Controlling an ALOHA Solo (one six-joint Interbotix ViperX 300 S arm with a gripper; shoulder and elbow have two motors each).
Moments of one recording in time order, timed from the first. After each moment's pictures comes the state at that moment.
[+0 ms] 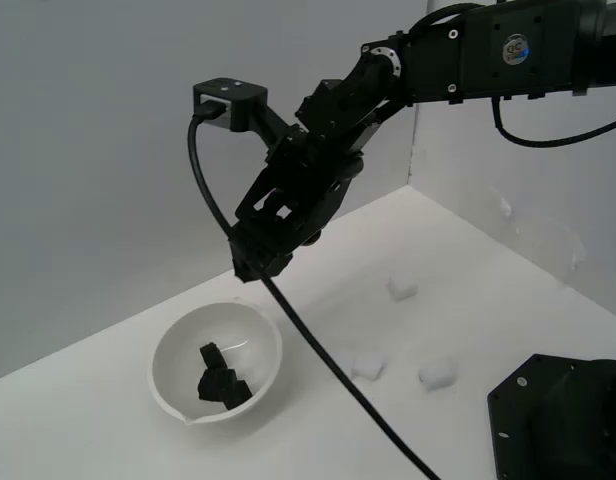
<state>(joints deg) -23.8 108.5 107.9 124.3 124.6 -22.0 43.5 14.8</state>
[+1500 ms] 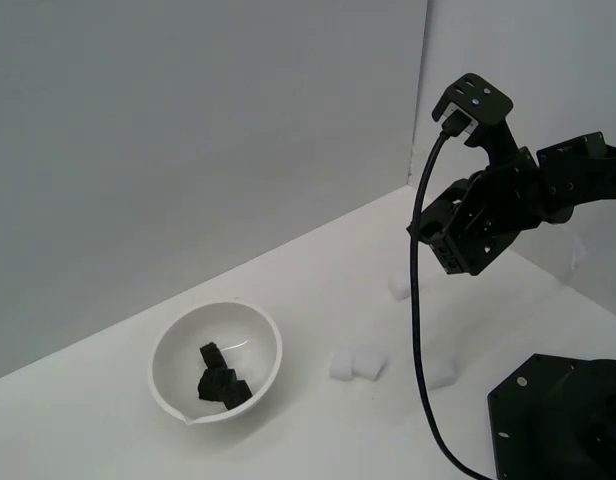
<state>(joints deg) -0.1 141.7 141.5 153.5 153.5 -14.5 31.5 20.8</state>
